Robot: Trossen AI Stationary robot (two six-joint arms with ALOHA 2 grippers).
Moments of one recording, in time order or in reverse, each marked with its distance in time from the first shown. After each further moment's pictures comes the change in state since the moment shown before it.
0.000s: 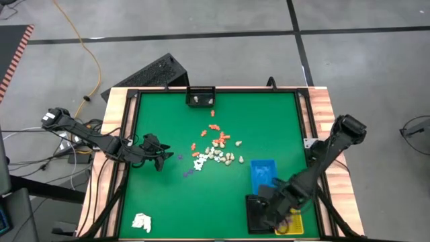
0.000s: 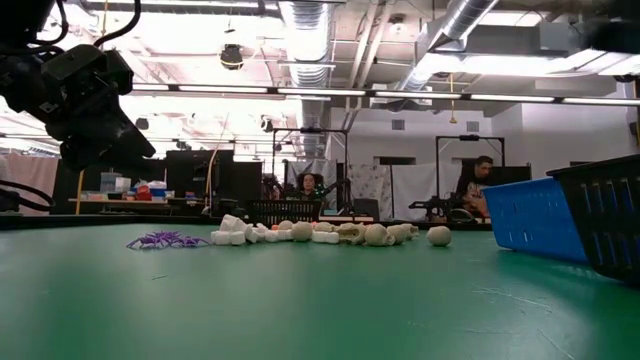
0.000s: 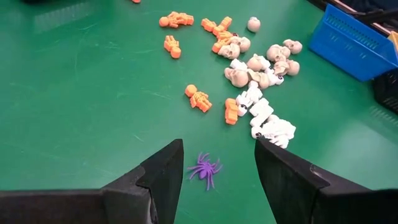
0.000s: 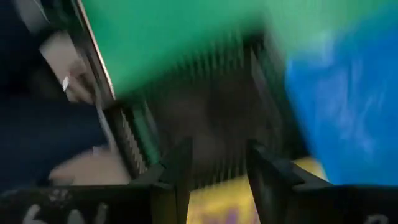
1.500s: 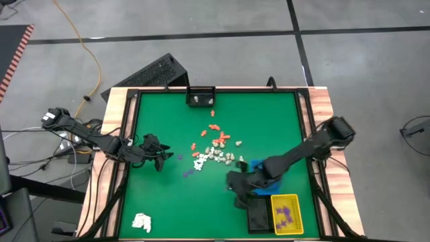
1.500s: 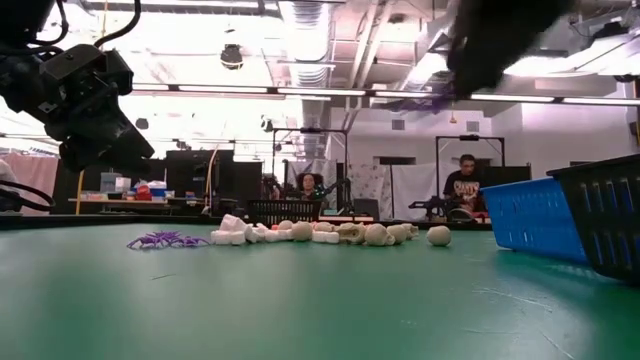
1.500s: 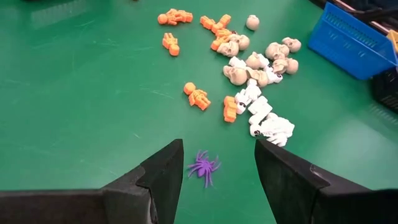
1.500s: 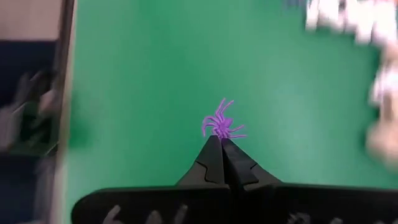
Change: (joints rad) left arm 0.000 0.000 0.000 -0.003 0.010 -0.007; right arm -0.254 0.074 0.001 0.274 -0.036 -0.461
